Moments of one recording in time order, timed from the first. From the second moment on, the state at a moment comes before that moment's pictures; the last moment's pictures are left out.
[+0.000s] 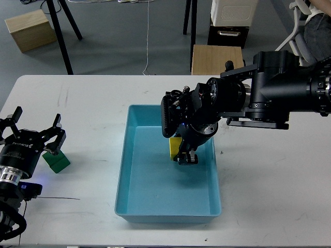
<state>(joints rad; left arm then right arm) -0.15 0.66 -0.74 -1.47 -0.66 -0.49 -0.49 1.65 0.00 -0.66 1.04 -1.74 0.30 0.49</state>
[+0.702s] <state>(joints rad) -0.15 0.66 -0.74 -1.47 -0.66 -0.49 -0.49 1.65 0.00 -0.66 1.04 -1.60 0.31 0.49</state>
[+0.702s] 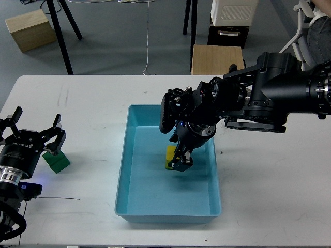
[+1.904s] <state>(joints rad) -0.76 1.07 -0.72 -0.77 0.27 -0.49 -0.49 1.27 0.00 0.70 0.69 -1.26 0.17 0.49</state>
